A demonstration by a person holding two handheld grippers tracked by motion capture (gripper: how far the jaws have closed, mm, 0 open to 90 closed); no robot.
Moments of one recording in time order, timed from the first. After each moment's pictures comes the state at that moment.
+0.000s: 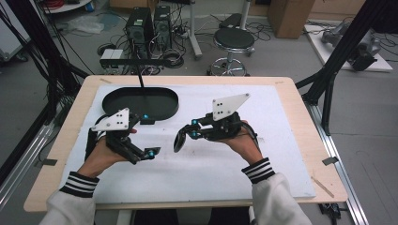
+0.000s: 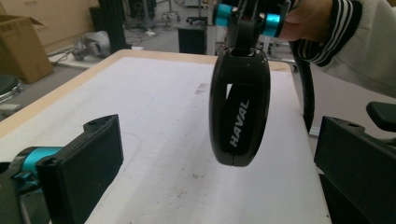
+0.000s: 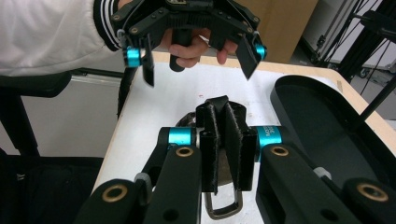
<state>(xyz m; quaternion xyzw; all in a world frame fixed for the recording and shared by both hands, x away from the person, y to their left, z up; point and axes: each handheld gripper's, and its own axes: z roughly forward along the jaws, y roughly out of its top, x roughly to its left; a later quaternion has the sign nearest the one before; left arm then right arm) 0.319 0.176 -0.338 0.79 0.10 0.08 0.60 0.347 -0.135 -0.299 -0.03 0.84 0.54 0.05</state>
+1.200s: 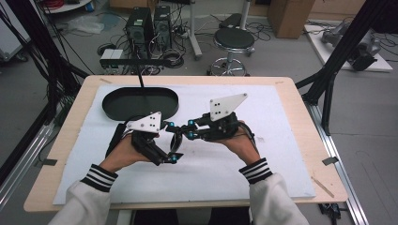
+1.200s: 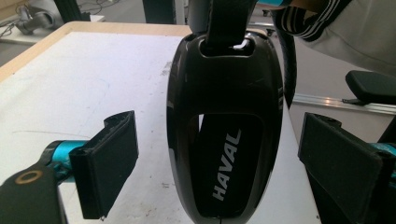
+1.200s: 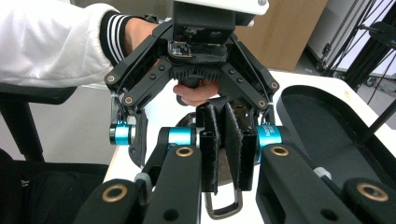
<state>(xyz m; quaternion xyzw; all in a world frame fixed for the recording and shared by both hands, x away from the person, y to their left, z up) 0.328 0.121 -0.345 0.84 0.06 0.04 0.54 0.344 -0.129 -0.298 -0.04 0.83 0.56 0.04</state>
